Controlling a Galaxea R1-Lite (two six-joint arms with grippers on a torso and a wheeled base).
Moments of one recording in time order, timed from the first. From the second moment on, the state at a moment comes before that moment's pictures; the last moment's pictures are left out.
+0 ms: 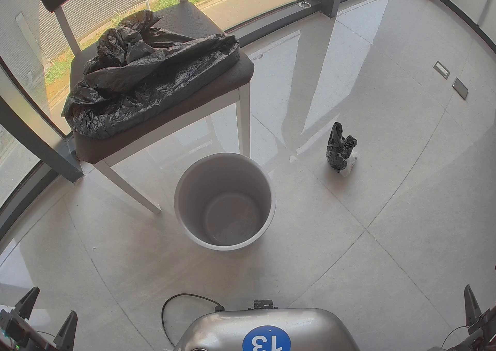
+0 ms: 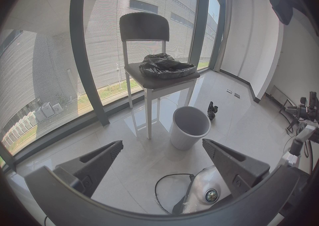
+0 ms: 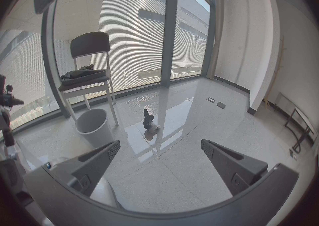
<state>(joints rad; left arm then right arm) -0.15 0.10 -0.02 -0.01 -0.01 -0.02 0.00 0.02 -0.02 -0.03 -0.03 -0.05</state>
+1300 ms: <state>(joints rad) -0.02 1.01 -1.09 0.30 -0.09 0.18 0.12 0.49 -0.52 0.22 -0.10 -0.02</state>
